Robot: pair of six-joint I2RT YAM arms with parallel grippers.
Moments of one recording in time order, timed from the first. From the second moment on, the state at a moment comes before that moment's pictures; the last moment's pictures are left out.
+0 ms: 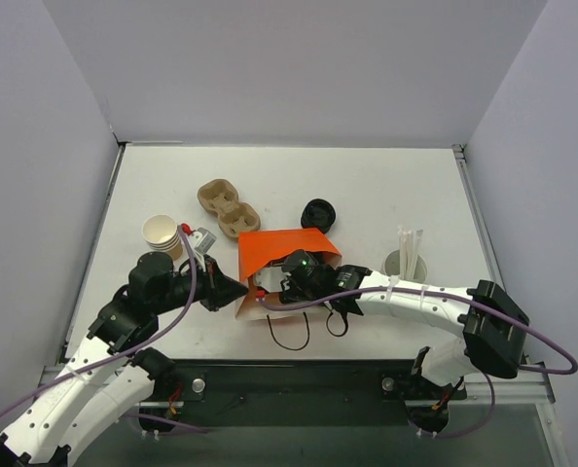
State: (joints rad) left arm -0.58 0.59 0.64 -0.40 0.43 -0.52; right arm 1.07 1.43 0.91 -0.27 0.44 -0.87
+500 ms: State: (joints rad) left arm -0.57 0.60 0.64 -0.41 0.42 -0.52; right arm 1.04 1.47 0.89 -0.19 0.44 -0.86
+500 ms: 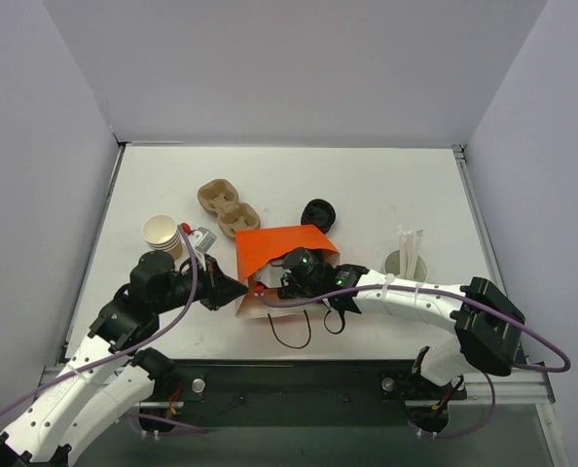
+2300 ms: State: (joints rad) left arm -0.57 0.70 0.83 -0.54 0.40 -0.53; right arm 1.02 1.43 1.06 -0.56 0.32 -0.76
